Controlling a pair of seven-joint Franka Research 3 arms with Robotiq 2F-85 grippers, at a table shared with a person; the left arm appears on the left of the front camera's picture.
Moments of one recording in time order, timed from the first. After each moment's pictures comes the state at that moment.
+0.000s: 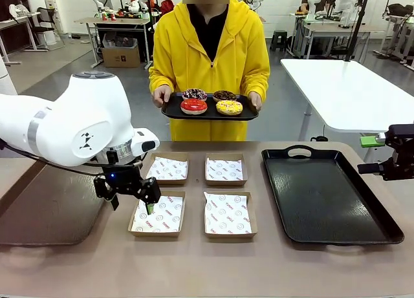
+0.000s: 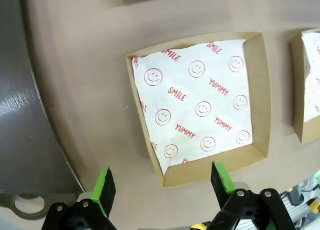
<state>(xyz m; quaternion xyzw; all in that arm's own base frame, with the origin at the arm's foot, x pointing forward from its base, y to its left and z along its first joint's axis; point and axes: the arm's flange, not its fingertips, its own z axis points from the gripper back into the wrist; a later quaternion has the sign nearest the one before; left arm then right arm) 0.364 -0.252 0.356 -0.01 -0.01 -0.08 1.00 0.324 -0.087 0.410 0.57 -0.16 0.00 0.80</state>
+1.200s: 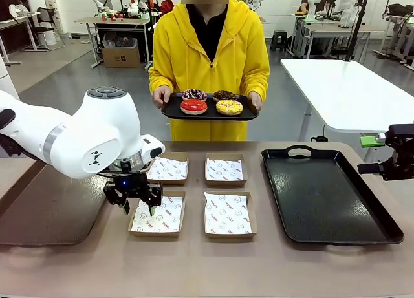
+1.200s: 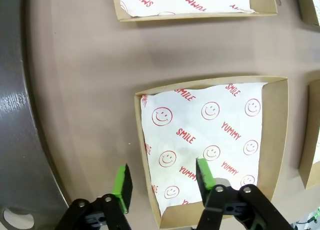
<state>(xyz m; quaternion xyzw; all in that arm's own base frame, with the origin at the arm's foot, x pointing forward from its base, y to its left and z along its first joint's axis) 0.380 -0.261 0.328 -0.01 -0.05 -0.03 1.00 0.324 -0.087 0.410 0.57 -0.16 0.00 0.80</state>
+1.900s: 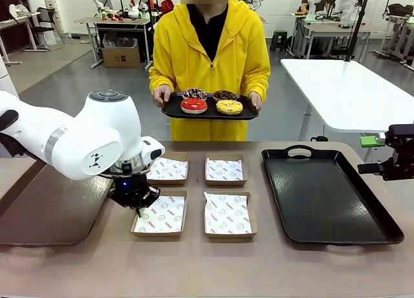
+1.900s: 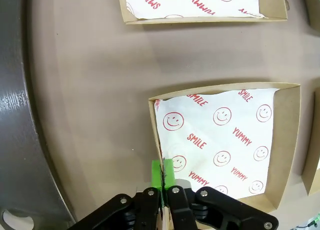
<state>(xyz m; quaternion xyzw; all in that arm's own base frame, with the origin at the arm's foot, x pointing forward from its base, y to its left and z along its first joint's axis) 0.383 -0.260 0.322 0.00 -0.05 -0.02 1.00 0.324 -0.087 0.410 0.57 -0.16 0.00 0.80</state>
